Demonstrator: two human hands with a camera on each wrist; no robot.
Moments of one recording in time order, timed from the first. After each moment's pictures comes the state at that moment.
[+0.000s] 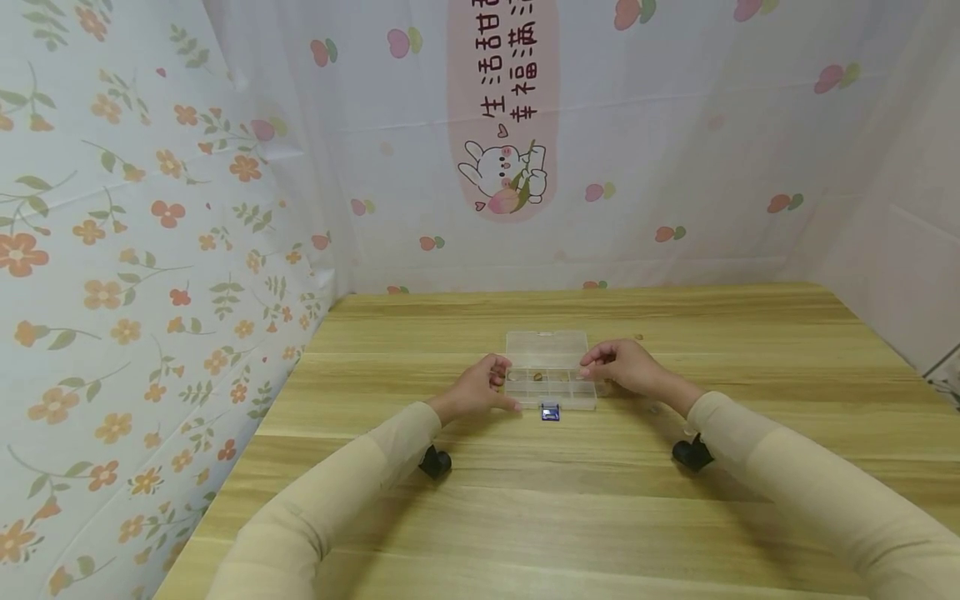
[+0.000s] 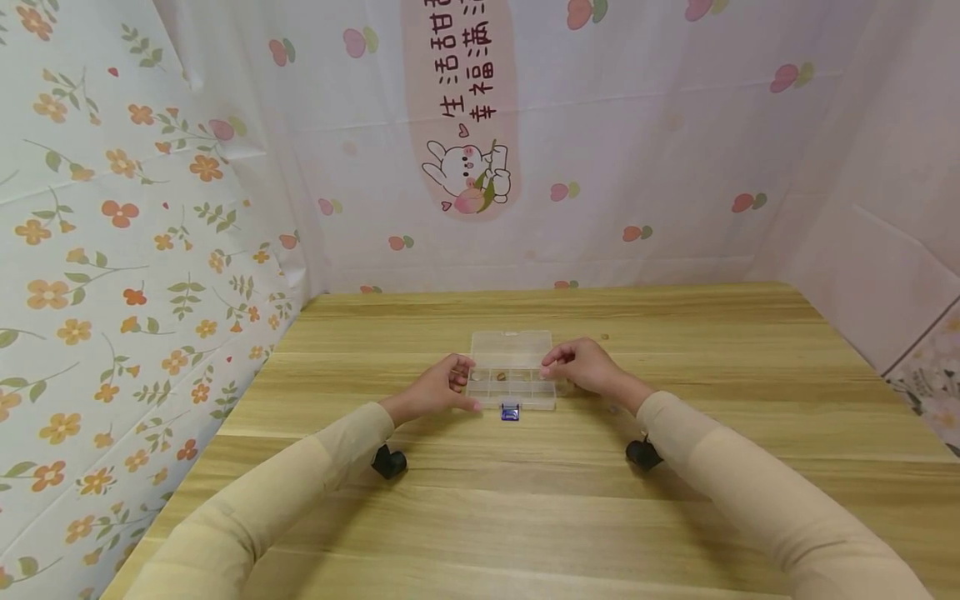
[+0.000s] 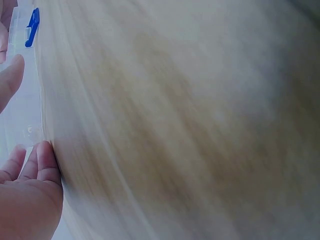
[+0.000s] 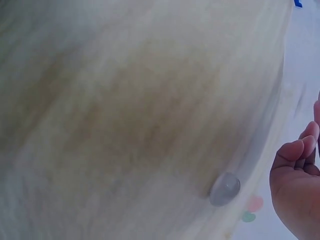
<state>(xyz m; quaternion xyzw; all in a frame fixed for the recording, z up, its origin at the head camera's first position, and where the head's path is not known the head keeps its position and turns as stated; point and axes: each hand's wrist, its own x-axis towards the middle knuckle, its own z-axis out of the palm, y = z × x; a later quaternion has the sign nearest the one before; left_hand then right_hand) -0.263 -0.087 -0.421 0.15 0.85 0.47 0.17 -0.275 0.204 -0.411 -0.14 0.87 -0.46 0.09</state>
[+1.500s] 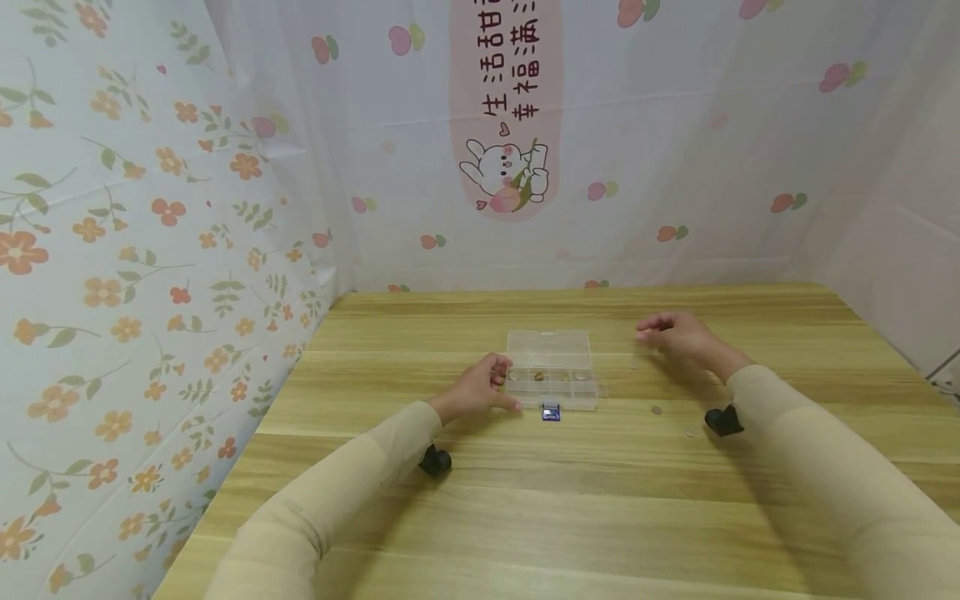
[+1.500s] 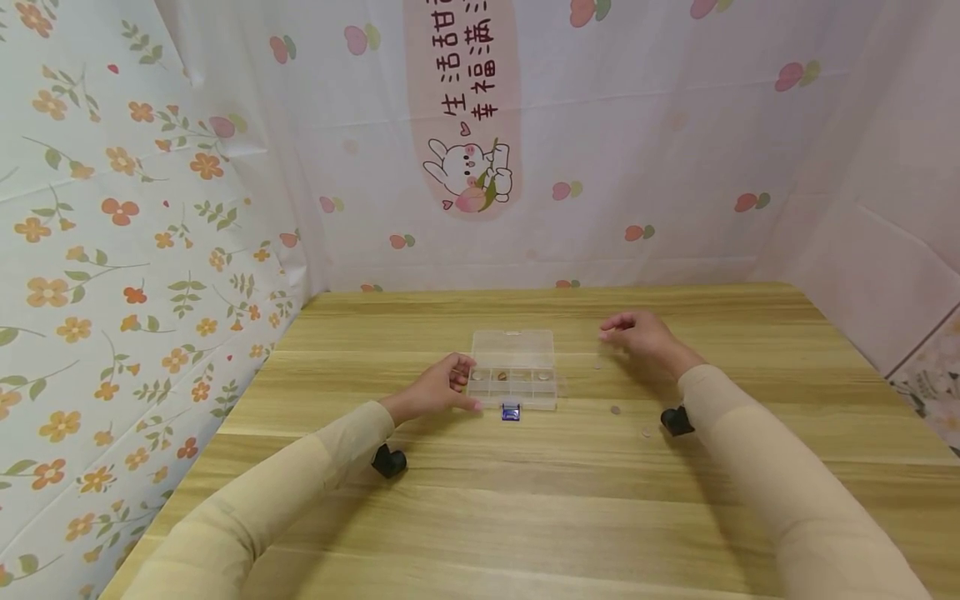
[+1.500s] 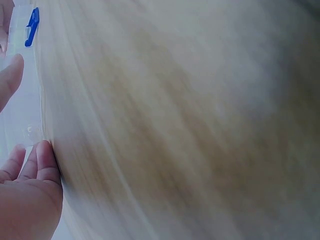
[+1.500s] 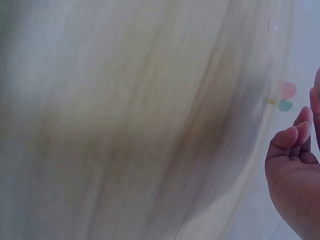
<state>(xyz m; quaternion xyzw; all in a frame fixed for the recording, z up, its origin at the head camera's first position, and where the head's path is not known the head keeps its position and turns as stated) -0.264 -0.088 -0.420 0.16 0.85 0.47 0.17 -0.317 0.291 -0.402 -0.08 0.89 -0.43 0.08</state>
